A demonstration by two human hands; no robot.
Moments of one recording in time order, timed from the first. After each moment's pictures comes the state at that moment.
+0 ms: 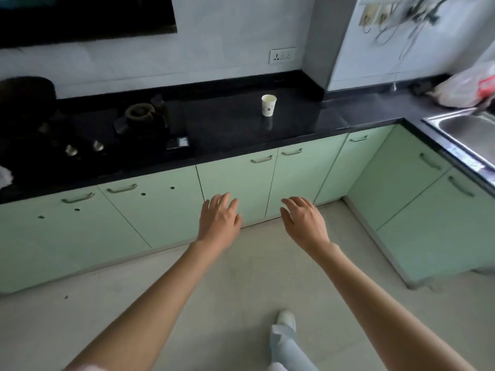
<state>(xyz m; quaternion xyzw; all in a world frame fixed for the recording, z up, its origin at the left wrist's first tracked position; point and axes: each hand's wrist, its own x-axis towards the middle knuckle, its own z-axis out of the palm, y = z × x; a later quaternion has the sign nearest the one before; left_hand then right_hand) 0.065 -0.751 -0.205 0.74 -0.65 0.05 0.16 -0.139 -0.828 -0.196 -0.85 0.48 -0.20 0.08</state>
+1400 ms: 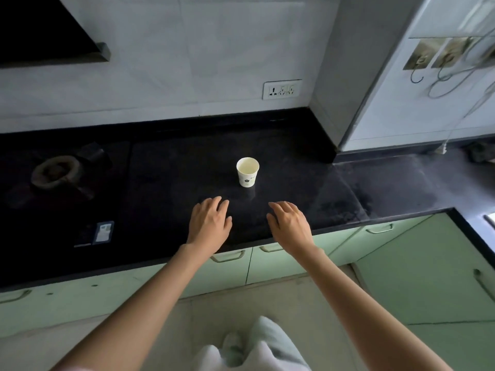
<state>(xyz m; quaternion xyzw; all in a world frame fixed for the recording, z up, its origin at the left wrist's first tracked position) 0.123 -1.224 -0.227 0.78 -0.61 0.03 0.12 -0.065 -1.321 -0.233 -0.88 0.42 -0.18 0.12</state>
